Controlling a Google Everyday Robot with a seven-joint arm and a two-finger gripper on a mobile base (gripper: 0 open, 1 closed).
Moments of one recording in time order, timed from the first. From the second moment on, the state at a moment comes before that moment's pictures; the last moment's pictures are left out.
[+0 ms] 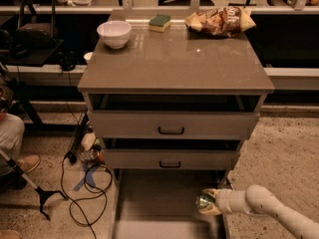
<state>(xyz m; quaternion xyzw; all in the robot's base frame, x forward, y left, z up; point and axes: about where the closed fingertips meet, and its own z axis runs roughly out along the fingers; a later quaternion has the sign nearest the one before) 0.512 -0.207 0.281 -0.59 0.71 0.16 0.36</state>
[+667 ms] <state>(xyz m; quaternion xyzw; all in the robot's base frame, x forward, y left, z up) 0.510 -0.225 0.291 -0.57 0.71 0.17 0.38</state>
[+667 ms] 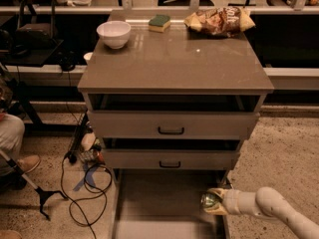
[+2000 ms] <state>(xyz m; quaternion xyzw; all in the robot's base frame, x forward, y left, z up) 0.478 -0.405 0.452 -0.45 0.69 0.14 0.54</state>
